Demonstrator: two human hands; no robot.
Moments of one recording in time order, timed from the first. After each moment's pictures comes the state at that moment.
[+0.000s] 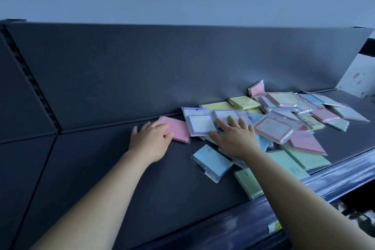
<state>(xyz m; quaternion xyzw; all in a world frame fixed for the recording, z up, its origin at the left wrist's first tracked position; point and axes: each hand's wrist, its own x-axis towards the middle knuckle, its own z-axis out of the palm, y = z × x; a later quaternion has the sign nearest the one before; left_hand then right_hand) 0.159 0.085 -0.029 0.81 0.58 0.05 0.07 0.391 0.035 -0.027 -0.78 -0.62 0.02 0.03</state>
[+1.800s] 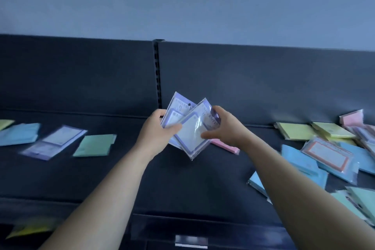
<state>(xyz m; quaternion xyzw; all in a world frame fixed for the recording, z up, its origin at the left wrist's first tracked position) -0.008 -0.007 0.028 0.53 0.62 0.47 0.33 0.195 0.057 0.030 -0.52 -0.75 0.30 0.28</state>
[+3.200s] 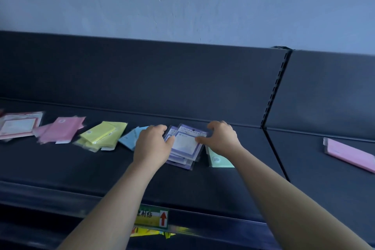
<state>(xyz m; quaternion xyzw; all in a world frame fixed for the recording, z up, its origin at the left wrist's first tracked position) -0.341 -0.043 0.005 0.56 0.76 0.31 0.09 -0.167 0.024 0.016 -0.61 -0.74 0.20 0.18</state>
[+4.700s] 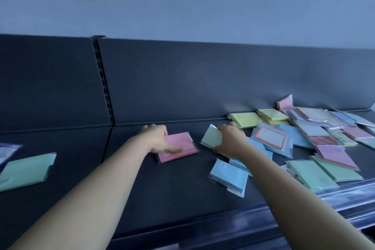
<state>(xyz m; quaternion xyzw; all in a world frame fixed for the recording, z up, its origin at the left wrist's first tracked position) 0.068 0.074 0.006 0.74 0.65 0.01 0.18 0.293 0.038 0.000 -0.73 -0.68 0.06 0.07</state>
